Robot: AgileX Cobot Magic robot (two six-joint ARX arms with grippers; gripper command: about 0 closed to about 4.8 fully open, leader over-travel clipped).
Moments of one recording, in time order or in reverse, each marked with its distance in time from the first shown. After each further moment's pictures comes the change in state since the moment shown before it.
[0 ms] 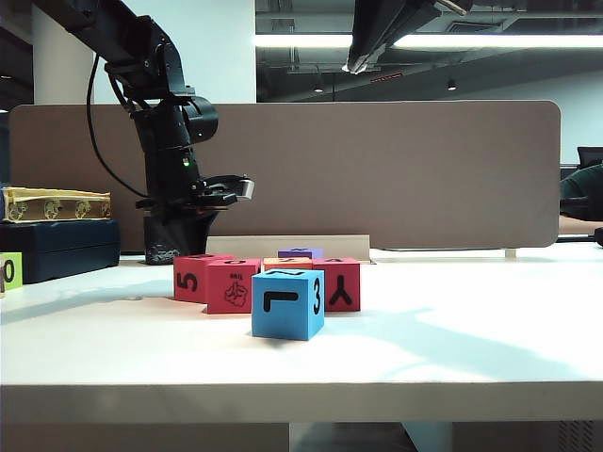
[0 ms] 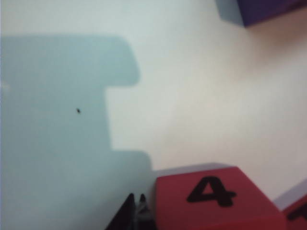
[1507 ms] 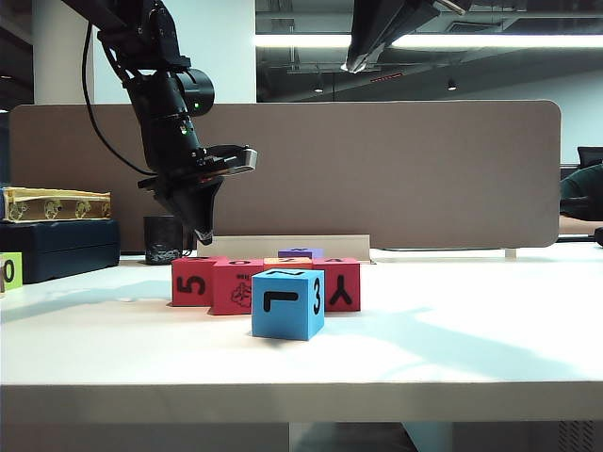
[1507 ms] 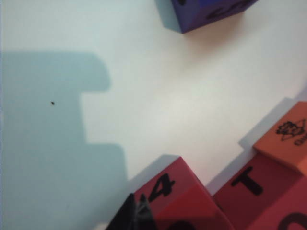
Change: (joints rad) left arm -0.007 -0.070 0.001 -0.066 0.094 0.000; right arm 0.000 0.000 0.000 0.008 0.000 0.000
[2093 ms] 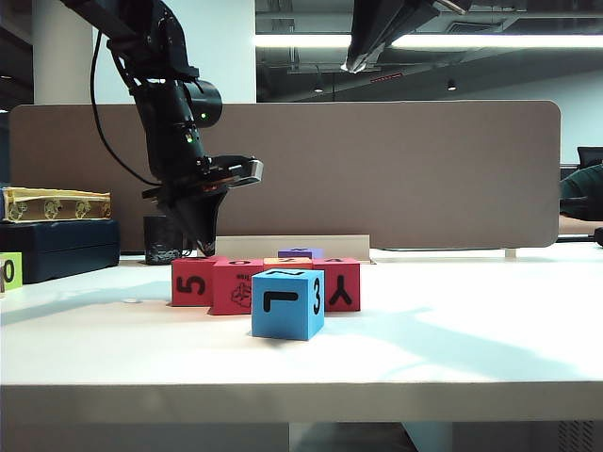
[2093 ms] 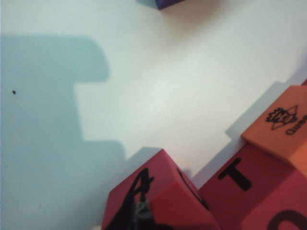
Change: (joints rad) left arm -0.018 0.022 0.000 -0.039 0.002 0.000; right arm 0.000 0.000 0.000 -0.001 -0.001 0.000
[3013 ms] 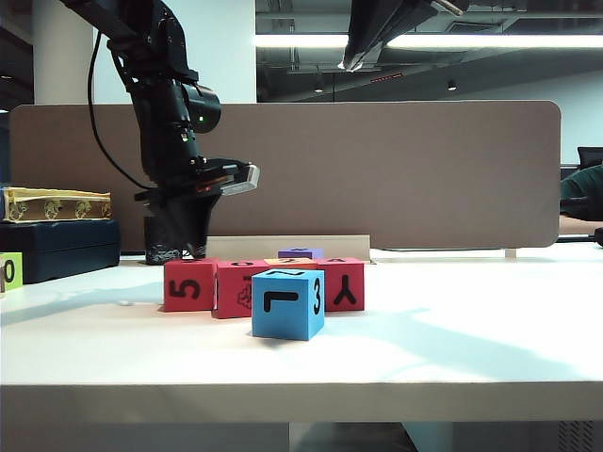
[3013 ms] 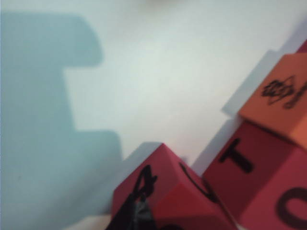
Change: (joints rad) left arm -0.001 0.000 0.000 -0.090 -0.020 0.000; right arm 0.000 0.000 0.000 0.000 -0.019 0.000
